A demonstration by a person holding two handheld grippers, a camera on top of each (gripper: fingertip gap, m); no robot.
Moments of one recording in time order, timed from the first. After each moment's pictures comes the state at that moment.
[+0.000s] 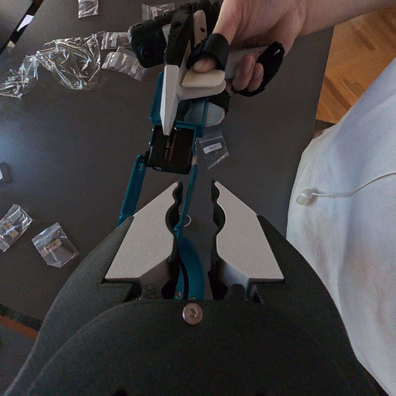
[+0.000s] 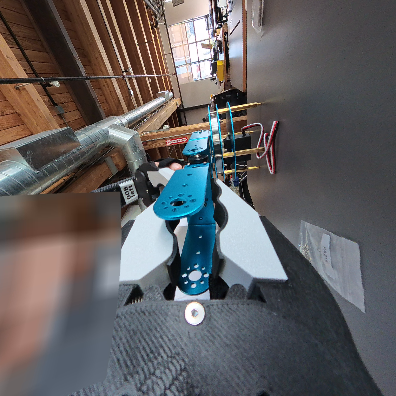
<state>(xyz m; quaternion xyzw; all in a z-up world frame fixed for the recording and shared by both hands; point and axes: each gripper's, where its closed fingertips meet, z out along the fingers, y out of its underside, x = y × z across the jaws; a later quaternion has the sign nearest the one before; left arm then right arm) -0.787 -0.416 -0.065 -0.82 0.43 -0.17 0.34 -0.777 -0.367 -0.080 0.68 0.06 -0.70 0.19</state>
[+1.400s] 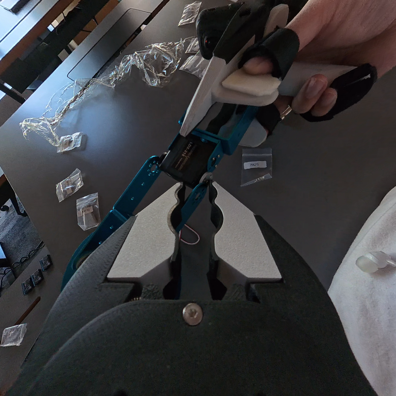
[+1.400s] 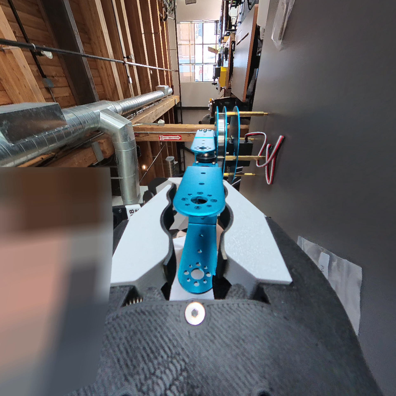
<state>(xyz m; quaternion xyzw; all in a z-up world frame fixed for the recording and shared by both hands) -0.783 -0.394 -0.082 -0.85 0.30 -0.01 0.44 -0.782 -0.370 -0.074 0.68 0.12 -0.72 0.13</state>
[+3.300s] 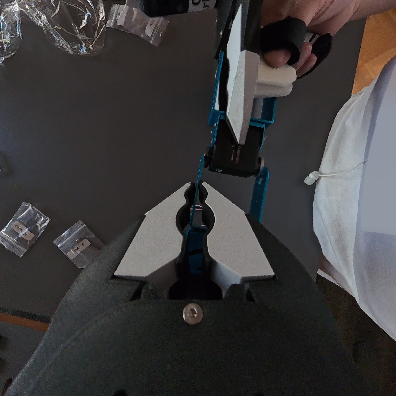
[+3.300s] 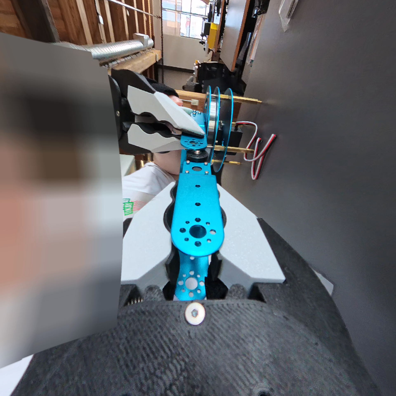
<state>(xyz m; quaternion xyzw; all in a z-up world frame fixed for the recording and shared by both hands) -0.822 -0.365 -0.085 -0.83 0.45 -0.18 0.27 -0.788 -0.379 -0.085 0.68 0.22 -0.68 0.13</state>
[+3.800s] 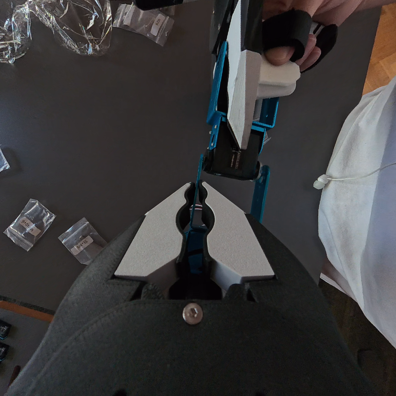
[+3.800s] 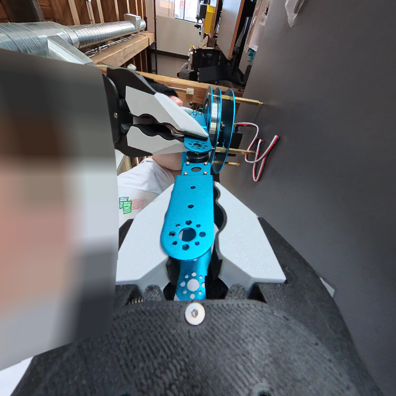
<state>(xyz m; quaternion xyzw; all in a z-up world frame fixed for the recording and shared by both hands) -0.821 -0.364 -0.085 -0.84 0.44 -0.17 0.27 -0.791 -0.380 -0.082 0.68 0.25 -0.67 0.14</state>
